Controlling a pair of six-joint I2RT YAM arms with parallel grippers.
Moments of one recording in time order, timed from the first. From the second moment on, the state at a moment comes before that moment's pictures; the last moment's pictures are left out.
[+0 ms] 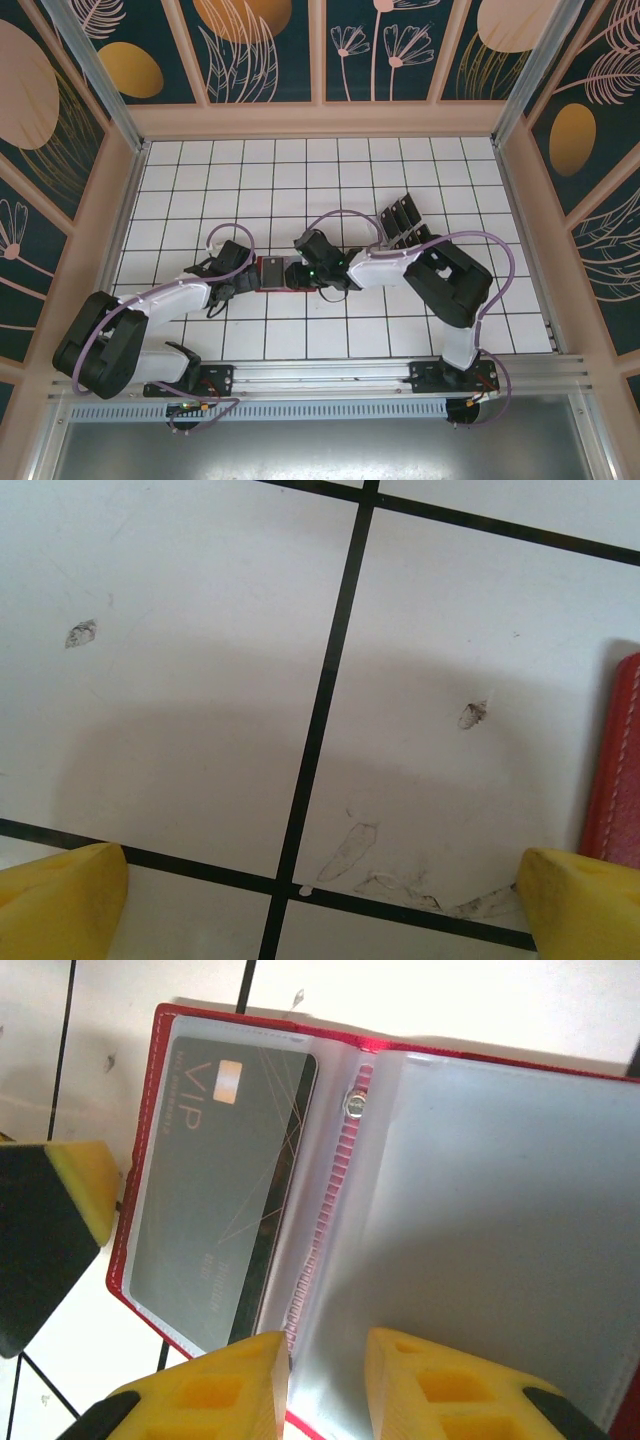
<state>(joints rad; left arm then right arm) -0.50 1.32 0.49 -0.31 -0.29 -0.69 0.96 1.87 0.99 -0.01 -0.16 0.74</state>
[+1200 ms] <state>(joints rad) -0.50 1.33 0.49 -0.31 -0.28 -0.67 0.97 1.90 1.07 -0.09 -0.14 0.73</state>
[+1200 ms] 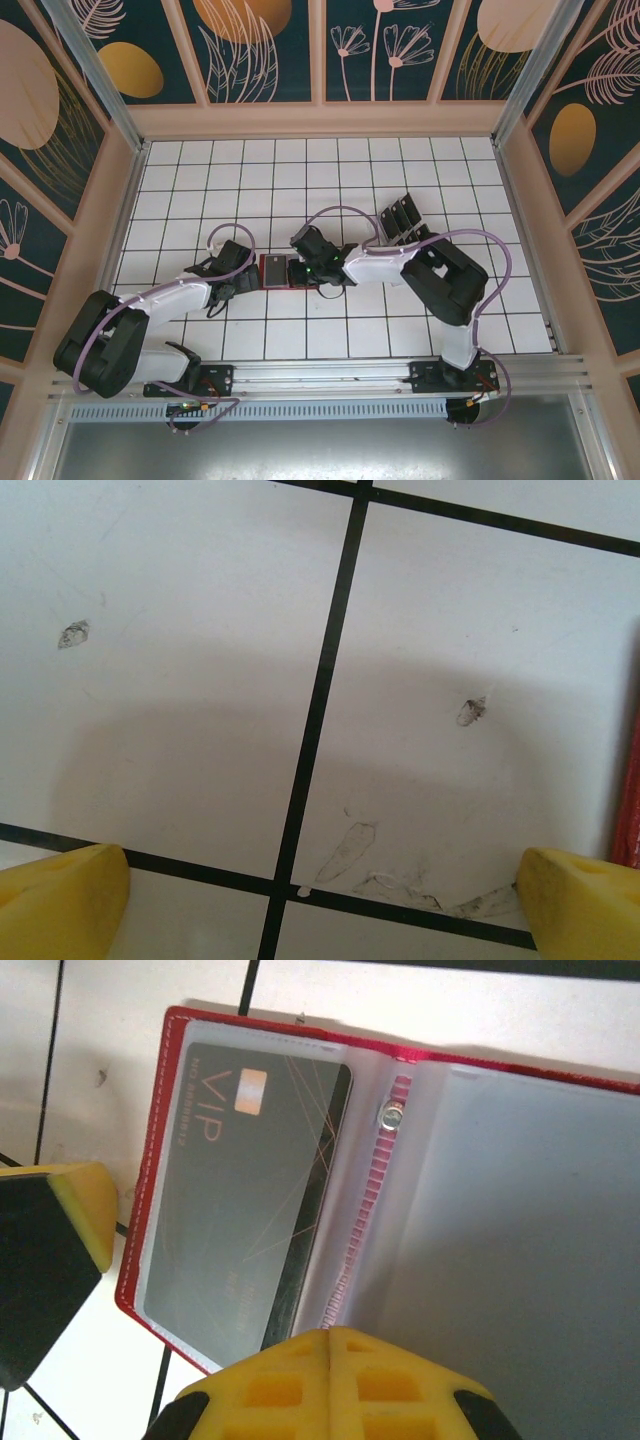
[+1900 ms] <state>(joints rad) -0.51 1.34 0.49 -0.30 -0.29 -0.67 1.00 1.97 1.16 -0.09 -0.17 0.73</state>
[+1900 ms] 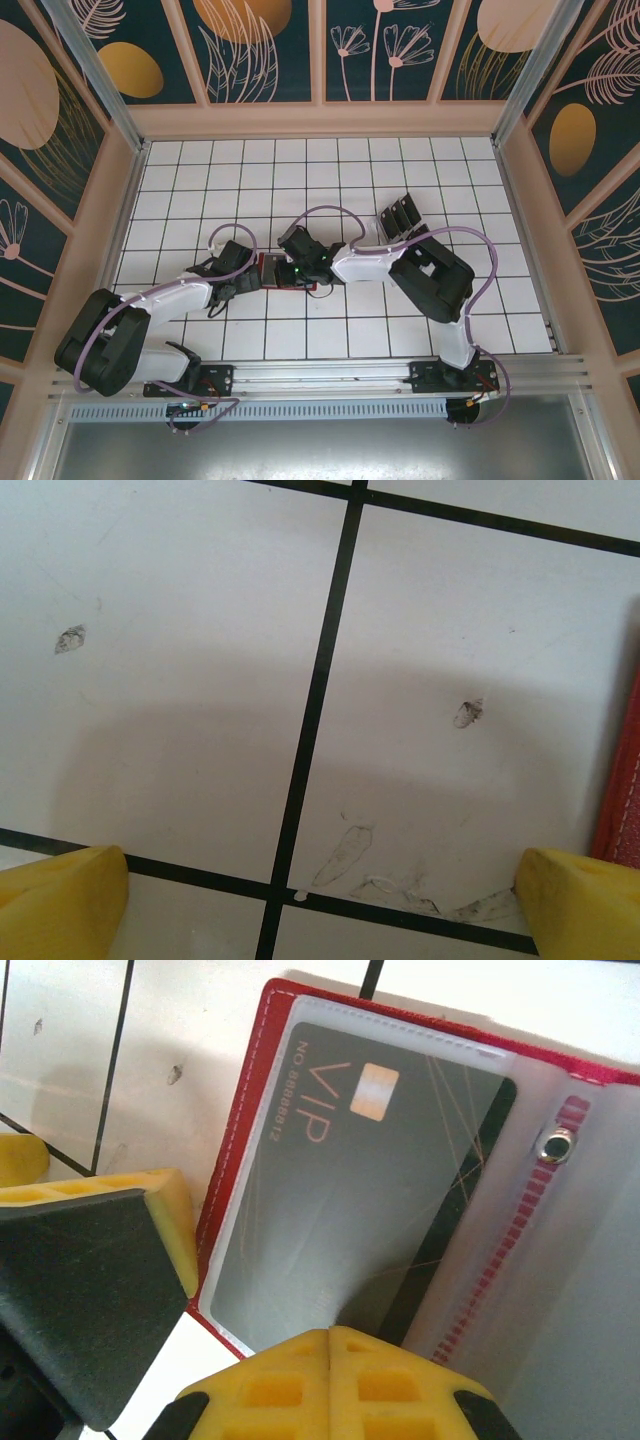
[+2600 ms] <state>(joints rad) -0.51 1.34 0.49 -0.29 -0.30 -0.67 0.99 1.89 1.09 -0.09 -0.13 0.76</state>
